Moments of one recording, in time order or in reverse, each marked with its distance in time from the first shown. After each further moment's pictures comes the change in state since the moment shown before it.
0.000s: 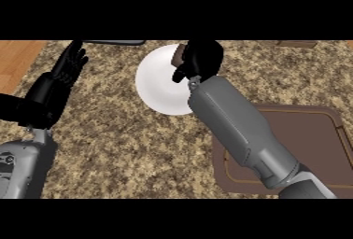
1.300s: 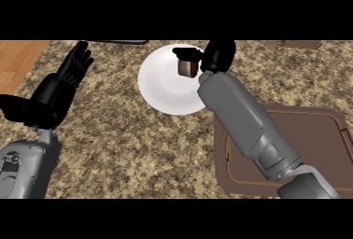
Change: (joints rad) left arm -0.002 -0.019 -0.007 0.010 -0.006 -0.014 -0.013; right arm -0.027 -0.002 -0.173 0.177 -0.456 -0.568 -0.477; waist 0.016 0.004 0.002
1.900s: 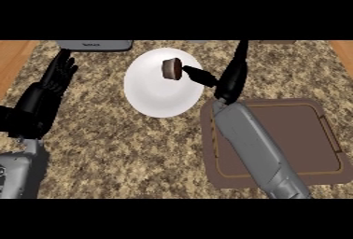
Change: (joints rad) left arm 0.080 0.013 0.048 -0.055 -0.009 0.021 0.031; right arm 0.324 -0.011 0.036 -0.333 -0.113 -0.064 -0.181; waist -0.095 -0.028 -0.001
